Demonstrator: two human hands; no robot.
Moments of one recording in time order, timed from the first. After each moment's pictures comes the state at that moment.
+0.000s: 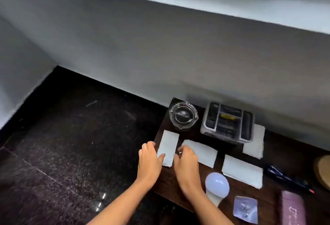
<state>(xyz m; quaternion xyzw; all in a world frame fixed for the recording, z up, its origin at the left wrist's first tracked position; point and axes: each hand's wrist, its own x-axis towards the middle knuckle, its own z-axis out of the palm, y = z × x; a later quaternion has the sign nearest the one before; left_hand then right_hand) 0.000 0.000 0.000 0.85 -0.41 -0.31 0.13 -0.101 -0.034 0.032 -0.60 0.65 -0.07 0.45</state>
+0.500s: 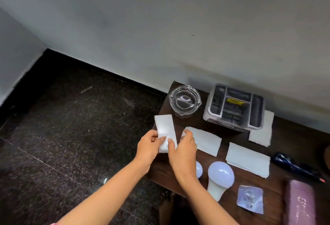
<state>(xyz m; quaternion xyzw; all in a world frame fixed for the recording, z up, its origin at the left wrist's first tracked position) 0.008 -0.012 -0.017 0.77 -0.18 -0.51 0.33 -0.087 -0.029 0.005 -0.55 0.69 -0.11 0.47</state>
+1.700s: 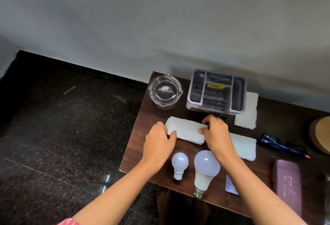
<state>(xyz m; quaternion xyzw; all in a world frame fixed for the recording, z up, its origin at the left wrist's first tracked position) -0.053 -0.034 -0.018 0.82 -0.45 -0.34 0.12 -0.200 -0.091 -0.019 -0.62 0.68 -0.03 0.39</state>
